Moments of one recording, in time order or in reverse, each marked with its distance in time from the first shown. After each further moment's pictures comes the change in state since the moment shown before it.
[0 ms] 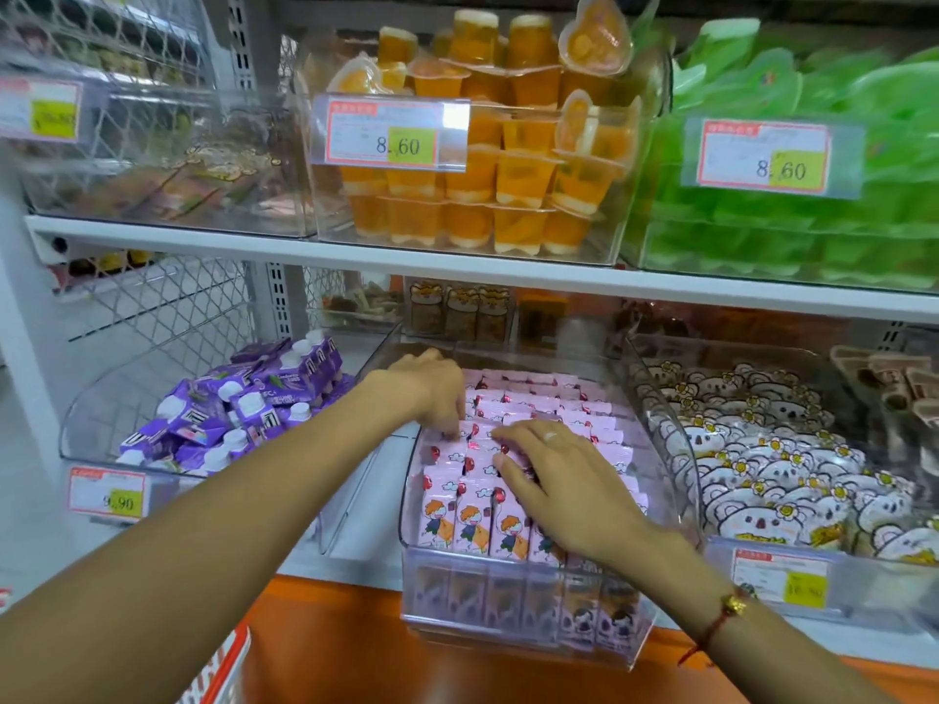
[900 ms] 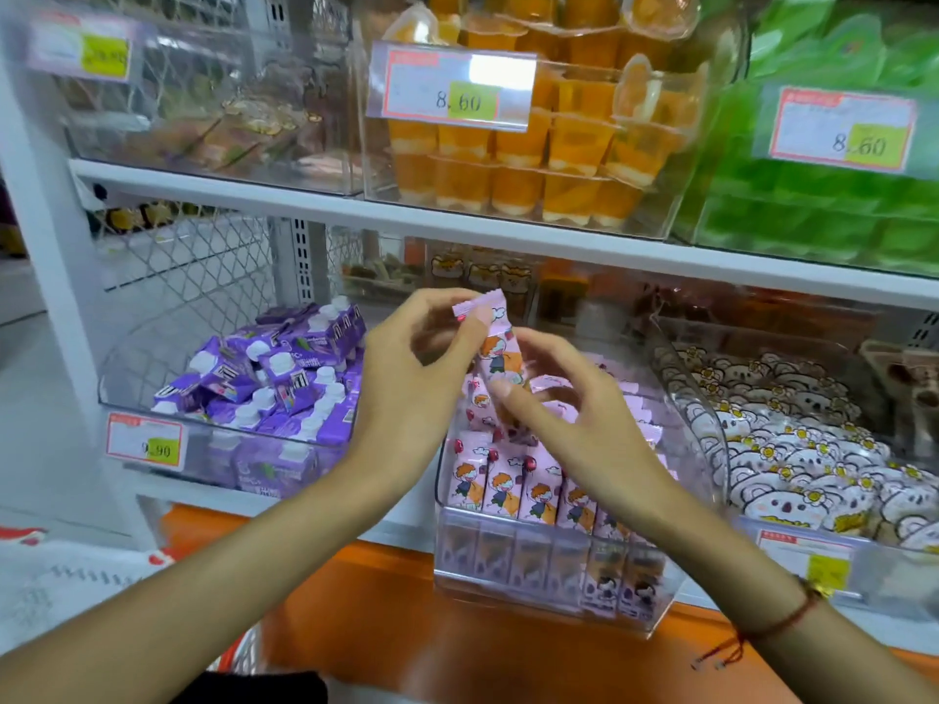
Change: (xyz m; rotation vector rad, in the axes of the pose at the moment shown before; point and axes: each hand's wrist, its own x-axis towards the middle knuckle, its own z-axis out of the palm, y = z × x) left_hand -0.104 0.031 0.015 -1.455 1.040 0.084; right_hand -0.001 -0.052 -0.037 0.812 0.184 -0.031
